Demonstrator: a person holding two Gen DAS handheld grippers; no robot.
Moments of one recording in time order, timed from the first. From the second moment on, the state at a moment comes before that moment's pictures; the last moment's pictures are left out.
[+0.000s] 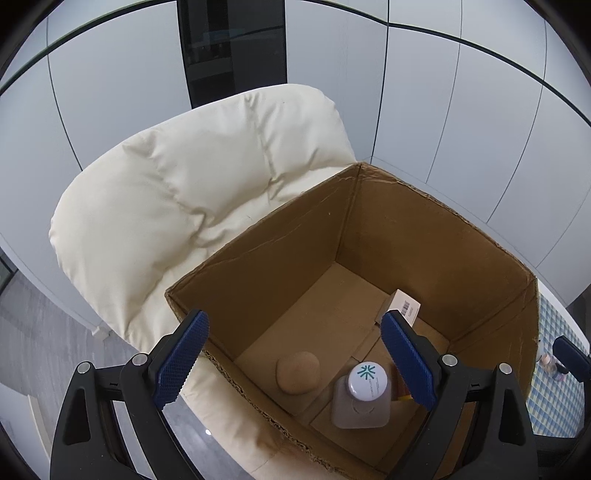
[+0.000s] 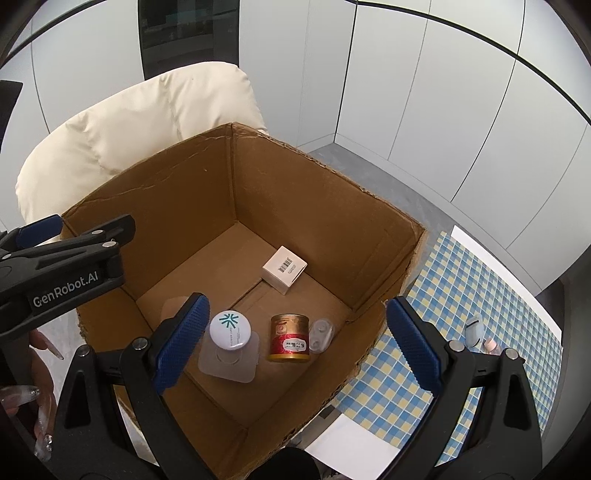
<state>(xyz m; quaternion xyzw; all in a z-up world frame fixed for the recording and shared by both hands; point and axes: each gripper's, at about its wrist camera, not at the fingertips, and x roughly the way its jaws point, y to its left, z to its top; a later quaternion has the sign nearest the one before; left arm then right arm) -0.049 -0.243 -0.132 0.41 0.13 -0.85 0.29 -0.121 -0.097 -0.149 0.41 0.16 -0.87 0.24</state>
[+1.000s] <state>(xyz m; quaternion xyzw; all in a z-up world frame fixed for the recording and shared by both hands) 0.025 -0.199 -0.107 0.41 0.12 -0.86 0.28 -0.057 -0.051 -0.099 0.42 0.11 -0.87 0.23</state>
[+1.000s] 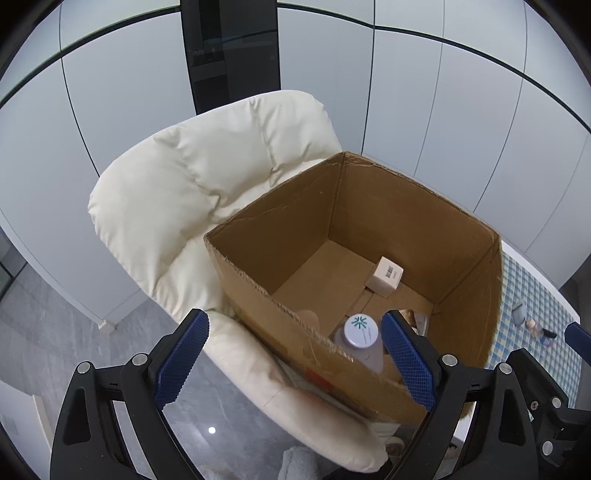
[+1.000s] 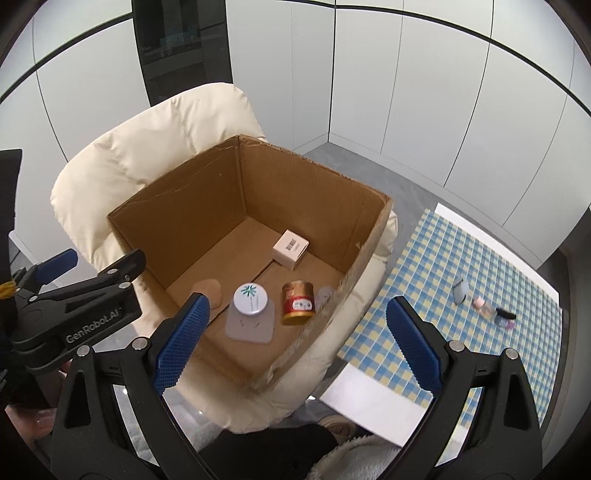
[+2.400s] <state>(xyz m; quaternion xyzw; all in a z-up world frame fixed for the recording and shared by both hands) 0.126 -0.115 -0.111 0.43 0.10 -0.86 0.24 0.074 0.053 -0.096 0.44 0.10 -0.87 0.22</state>
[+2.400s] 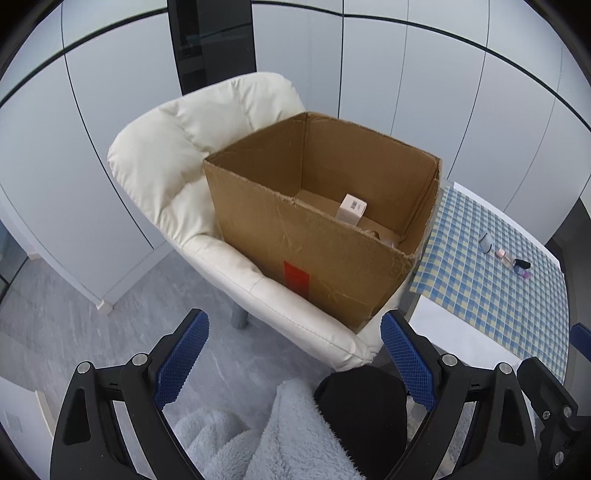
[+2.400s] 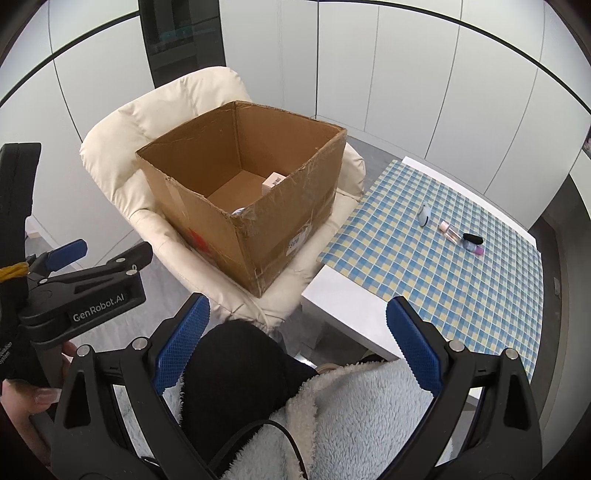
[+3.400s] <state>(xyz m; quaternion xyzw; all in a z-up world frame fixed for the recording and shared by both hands) 0.081 -0.051 -0.113 0.44 0.06 -0.88 0.17 0.065 0.120 -0.096 0.44 0.05 -0.88 0.15</state>
